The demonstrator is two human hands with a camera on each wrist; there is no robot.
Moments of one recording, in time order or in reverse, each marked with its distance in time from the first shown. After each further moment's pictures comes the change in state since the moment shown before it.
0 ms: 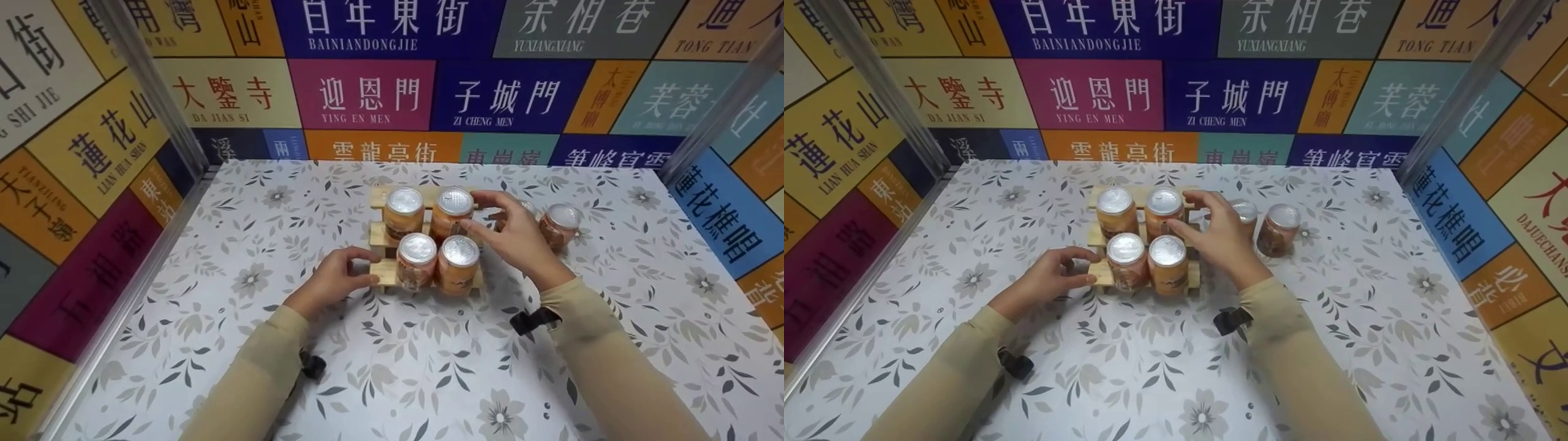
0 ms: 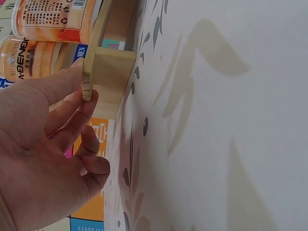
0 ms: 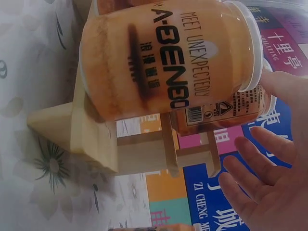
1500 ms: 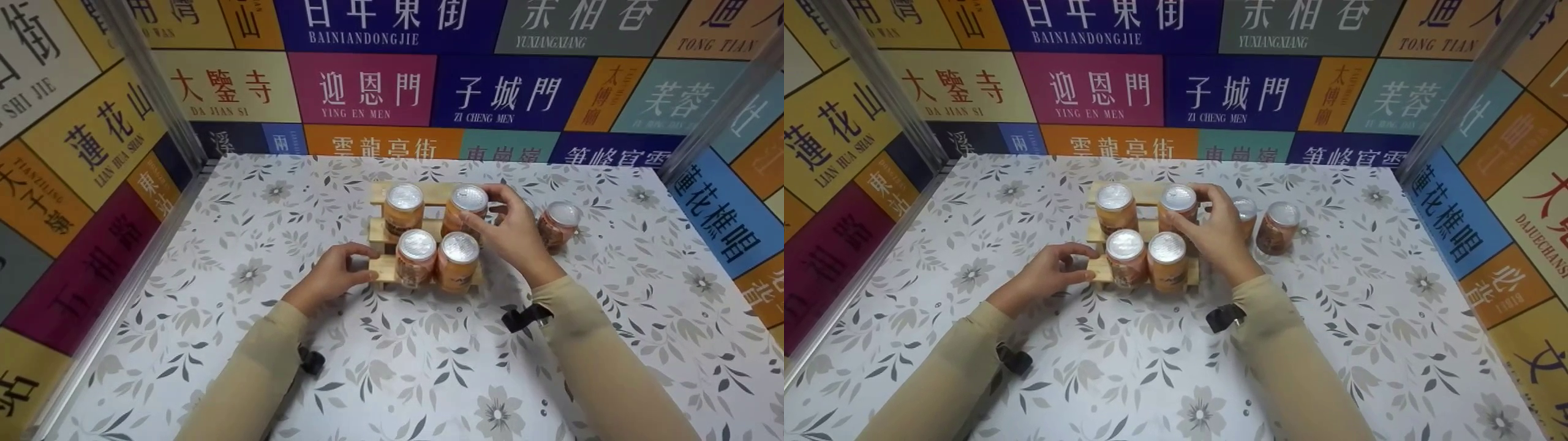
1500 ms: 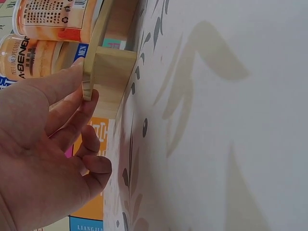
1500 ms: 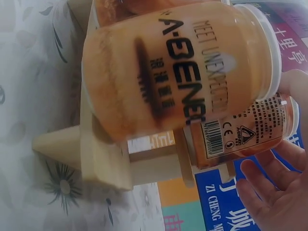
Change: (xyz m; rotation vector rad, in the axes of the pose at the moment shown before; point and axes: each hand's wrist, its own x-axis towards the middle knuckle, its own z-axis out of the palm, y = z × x) left_hand 0.001 -0.003 -0.001 0.055 -0.005 0.088; right_hand 0.004 0.001 0.008 0.067 0.094 0.072
